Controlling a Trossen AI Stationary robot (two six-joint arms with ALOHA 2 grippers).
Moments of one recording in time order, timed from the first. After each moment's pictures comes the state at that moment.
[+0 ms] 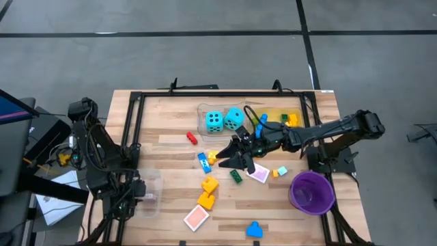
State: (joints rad) left arm -1.24 1.17 0.64 -0.85 -0.34 -1.27; right arm 0.14 1.44 1.06 0.35 -0.19 0.75
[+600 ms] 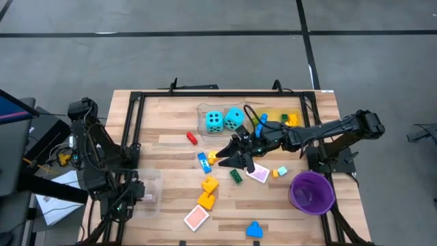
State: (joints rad) left arm -1.24 1.17 0.72 -0.90 -0.34 -1.26; right arm 0.14 1.44 1.06 0.35 -0.18 0.75
